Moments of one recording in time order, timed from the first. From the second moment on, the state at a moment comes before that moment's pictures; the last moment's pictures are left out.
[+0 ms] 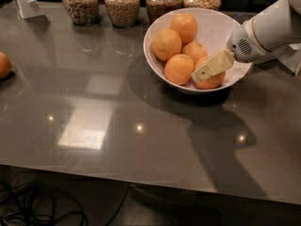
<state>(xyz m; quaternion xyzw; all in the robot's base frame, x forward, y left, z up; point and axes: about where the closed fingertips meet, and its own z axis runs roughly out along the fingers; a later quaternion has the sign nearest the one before) 0.588 -0.181 0.911 -0.36 0.87 0.12 0.32</state>
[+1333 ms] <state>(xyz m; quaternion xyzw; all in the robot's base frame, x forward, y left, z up) 0.613 -0.189 0.846 -0.38 0.87 0.08 0.29</state>
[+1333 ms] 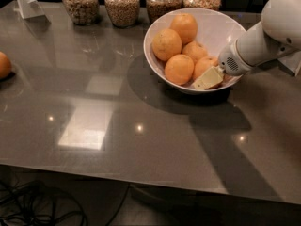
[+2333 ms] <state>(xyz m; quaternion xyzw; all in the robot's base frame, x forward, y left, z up) 0.612 -0.184 0.869 -0.37 0.87 0.10 0.31</state>
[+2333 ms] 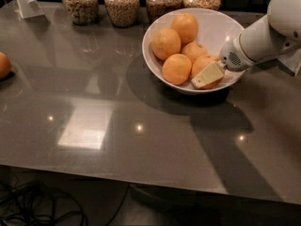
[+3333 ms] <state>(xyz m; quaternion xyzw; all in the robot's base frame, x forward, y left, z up) 0.597 -0.184 0.909 -0.37 0.85 0.14 0.34</state>
